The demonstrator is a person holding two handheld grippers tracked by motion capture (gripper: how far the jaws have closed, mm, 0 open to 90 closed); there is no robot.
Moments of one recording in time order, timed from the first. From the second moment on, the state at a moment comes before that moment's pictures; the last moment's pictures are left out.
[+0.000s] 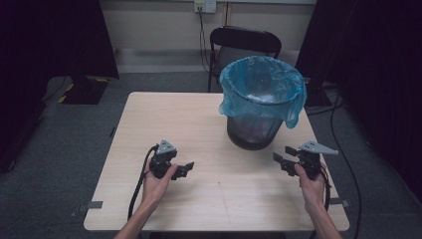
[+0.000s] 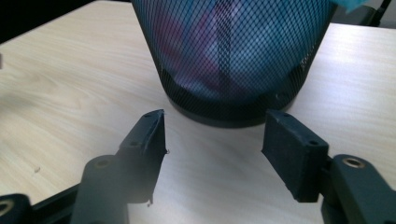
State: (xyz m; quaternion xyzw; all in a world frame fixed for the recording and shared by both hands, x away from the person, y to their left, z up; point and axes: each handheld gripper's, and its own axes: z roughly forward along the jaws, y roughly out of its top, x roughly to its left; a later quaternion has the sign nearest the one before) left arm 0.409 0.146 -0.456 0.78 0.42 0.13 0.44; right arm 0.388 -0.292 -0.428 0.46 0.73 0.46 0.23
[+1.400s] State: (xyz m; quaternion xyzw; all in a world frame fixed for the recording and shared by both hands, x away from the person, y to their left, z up) left arm 0.604 0.052 -0.409 0.73 0.44 0.18 0.50; right arm 0.534 -0.344 -0.401 0.56 0.64 0.42 0.31
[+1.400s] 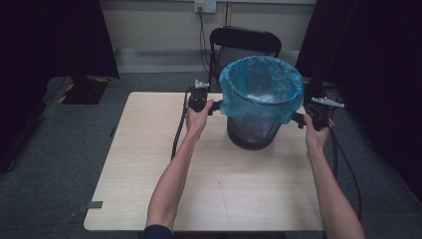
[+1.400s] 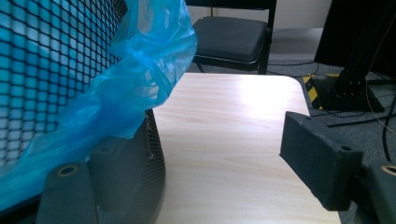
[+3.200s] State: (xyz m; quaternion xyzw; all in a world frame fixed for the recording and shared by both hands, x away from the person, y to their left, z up) left arm 0.421 0.149 -0.425 0.74 0.40 0.12 0.53; right arm 0.403 -0.272 -0.399 0.42 0.72 0.52 0.20
